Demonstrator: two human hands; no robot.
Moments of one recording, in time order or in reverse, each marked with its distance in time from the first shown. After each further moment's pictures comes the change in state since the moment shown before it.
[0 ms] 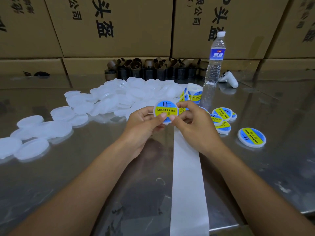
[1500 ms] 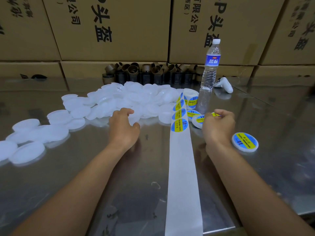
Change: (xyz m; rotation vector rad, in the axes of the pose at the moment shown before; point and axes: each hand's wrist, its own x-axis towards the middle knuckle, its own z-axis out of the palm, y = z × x) left_hand 0.019 -0.006 -0.031 0.946 0.391 0.102; right_hand 0.023 0.027 -0.025 0.112 0.734 0.498
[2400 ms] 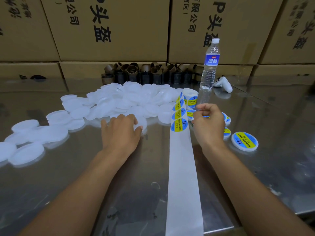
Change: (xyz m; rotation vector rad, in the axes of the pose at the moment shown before) left_hand -0.013 0.004 -0.009 0.583 0.001 0.170; right_hand -0.016 -0.002 0.004 0.030 -0.222 -0.236
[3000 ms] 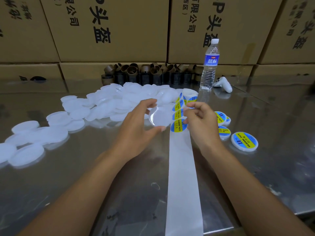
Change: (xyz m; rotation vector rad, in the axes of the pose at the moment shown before) left_hand -0.005 0.018 -0.005 -0.773 0.036 0.319; right_hand -0.007 -0.010 0.001 0.096 -0.203 0.062
